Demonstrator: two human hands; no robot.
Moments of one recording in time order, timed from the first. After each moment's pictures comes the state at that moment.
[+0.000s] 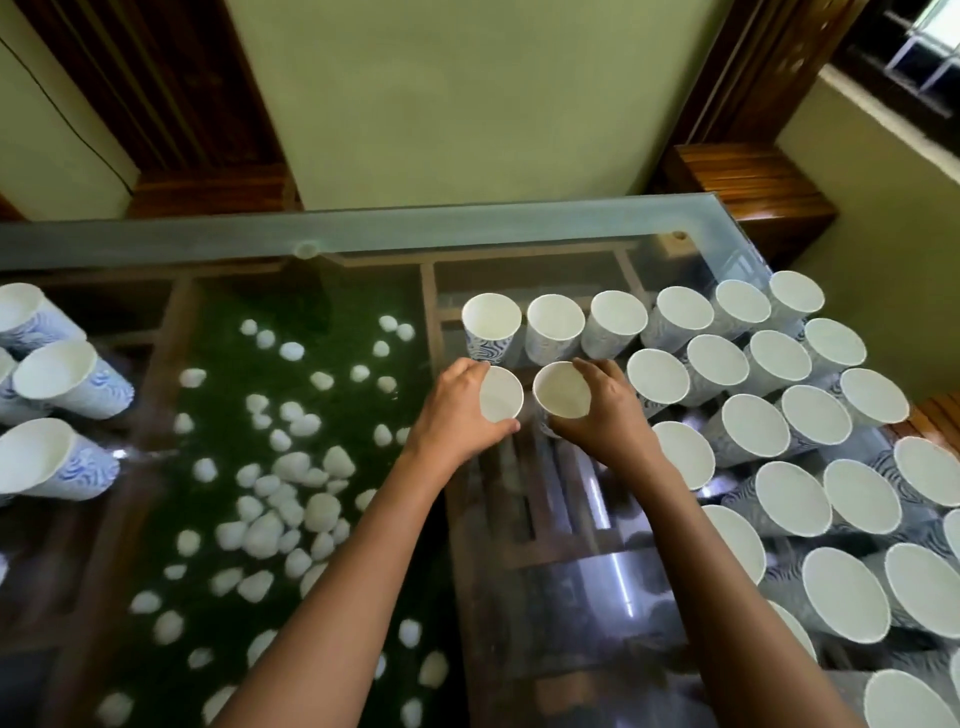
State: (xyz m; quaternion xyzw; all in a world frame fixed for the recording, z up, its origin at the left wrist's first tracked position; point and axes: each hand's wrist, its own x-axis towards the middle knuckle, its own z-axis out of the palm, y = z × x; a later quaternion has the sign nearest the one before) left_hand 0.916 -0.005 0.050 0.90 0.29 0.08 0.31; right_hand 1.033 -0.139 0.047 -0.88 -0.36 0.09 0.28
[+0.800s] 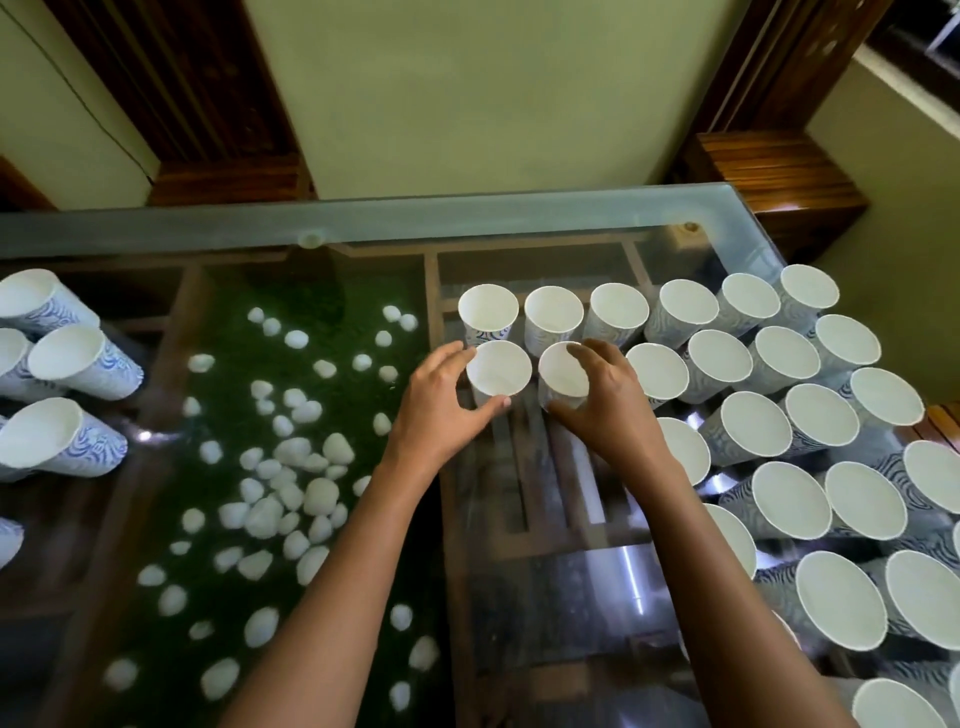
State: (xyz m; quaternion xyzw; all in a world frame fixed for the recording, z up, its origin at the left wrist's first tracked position) left_hand 0.907 -0.014 0.051 0.87 0.34 0.18 0.31; right_hand 1.034 -0.145 0.068 -0.87 -0.41 0.08 0.27
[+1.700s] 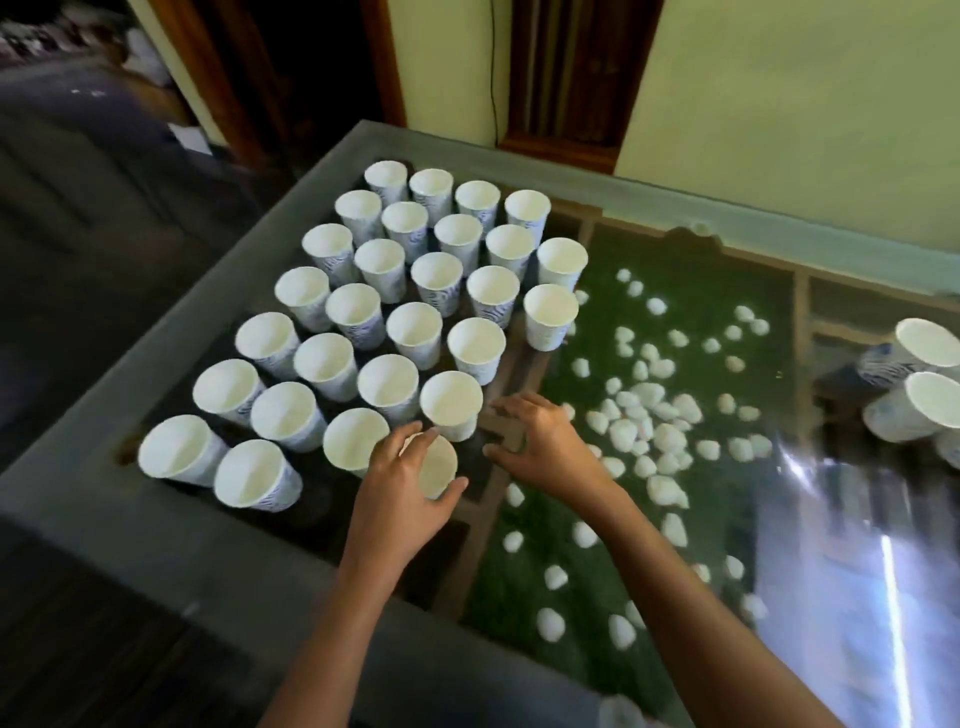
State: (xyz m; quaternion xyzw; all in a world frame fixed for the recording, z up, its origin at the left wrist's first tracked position) left_hand 0.405 0.035 0.065 0.77 0.57 0.21 0.21; right_hand 0.584 0.032 0.082 -0.65 -0.67 0.26 0.24
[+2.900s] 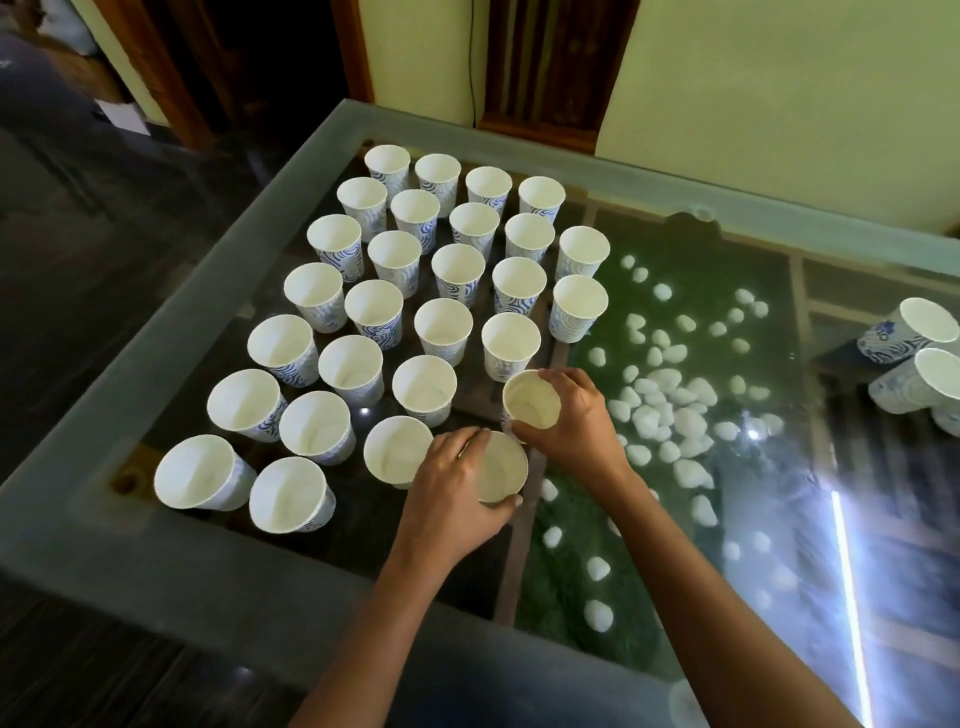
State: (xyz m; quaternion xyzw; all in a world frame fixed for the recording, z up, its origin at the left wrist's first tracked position) left_hand 0.383 0.063 0.048 0.84 0.47 0.17 0.22; right_hand 0.547 0.061 0.060 -0.77 -0.53 0.19 0.30
